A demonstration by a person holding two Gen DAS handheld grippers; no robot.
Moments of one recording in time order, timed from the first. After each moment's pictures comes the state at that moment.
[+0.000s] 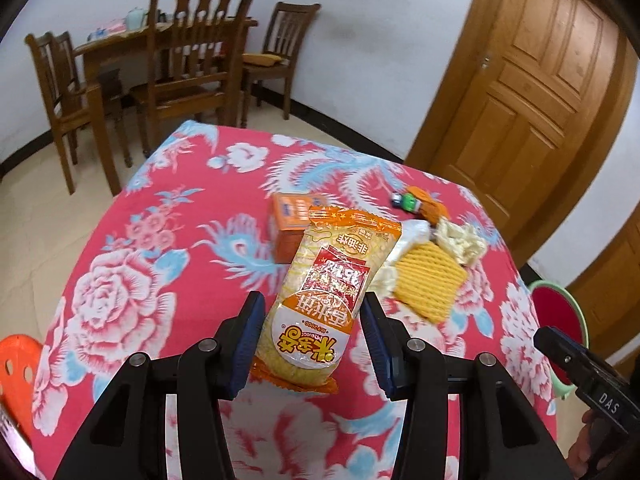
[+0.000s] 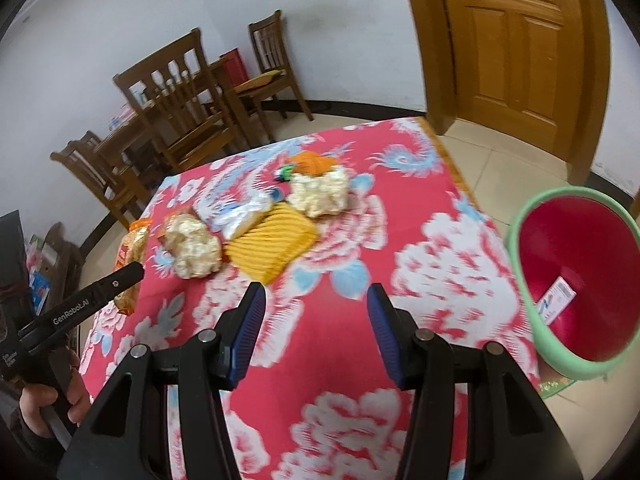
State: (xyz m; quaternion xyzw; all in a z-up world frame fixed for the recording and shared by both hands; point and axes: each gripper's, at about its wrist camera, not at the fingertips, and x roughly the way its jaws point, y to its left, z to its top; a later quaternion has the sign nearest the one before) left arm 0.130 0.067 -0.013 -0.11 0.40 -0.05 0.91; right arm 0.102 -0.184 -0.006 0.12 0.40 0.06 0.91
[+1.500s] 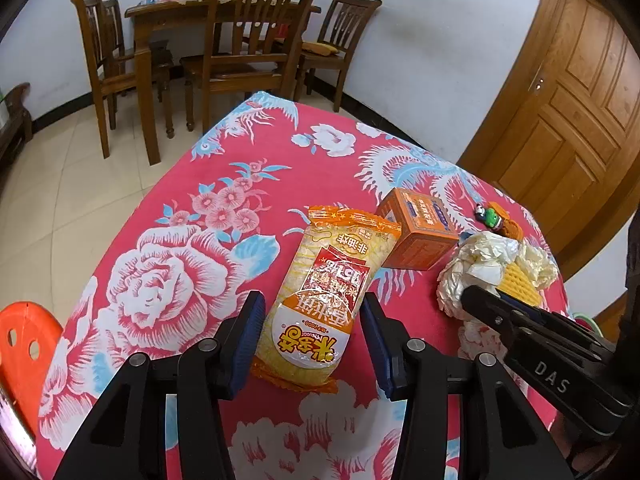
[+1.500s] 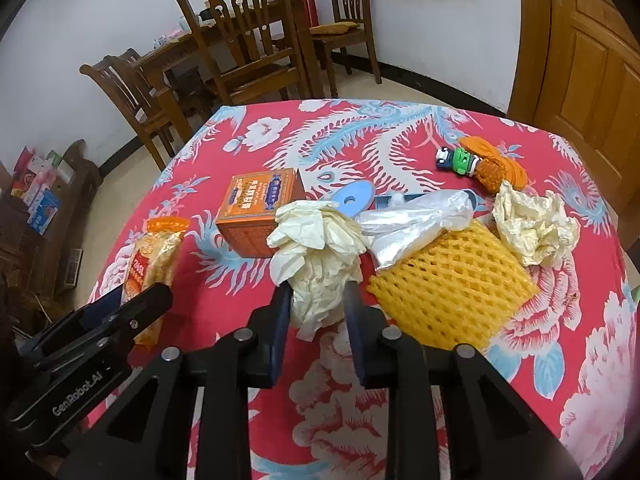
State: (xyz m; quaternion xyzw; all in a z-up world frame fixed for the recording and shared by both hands) left arm 0.147 0.124 -0.049 -0.15 0.42 0.02 0.89; right arm 0.200 -0.039 -0.046 0.02 0.45 0.15 0.88
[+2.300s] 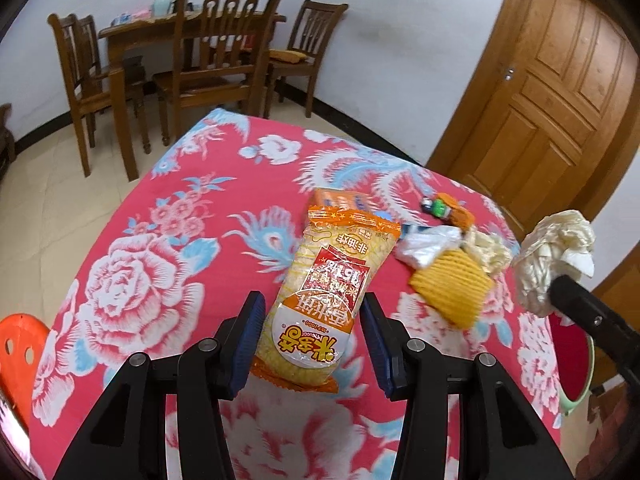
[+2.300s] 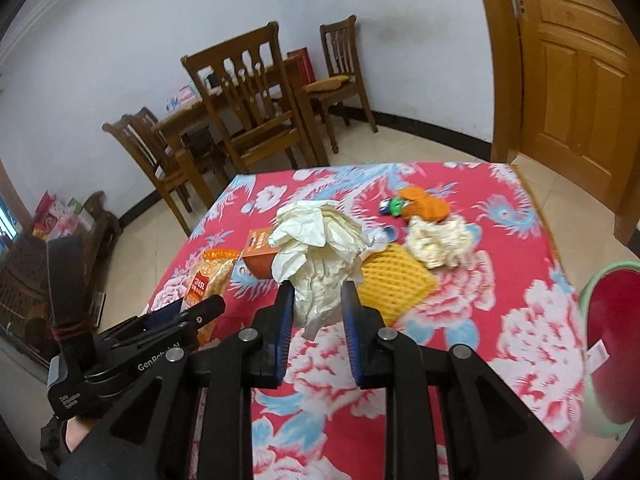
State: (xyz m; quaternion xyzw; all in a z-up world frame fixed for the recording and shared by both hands) left arm 0.128 0.081 -0.021 -0.13 0.41 -0.02 0.90; right arm 0.125 -0.115 0.030 0.08 0.36 0.16 0.92
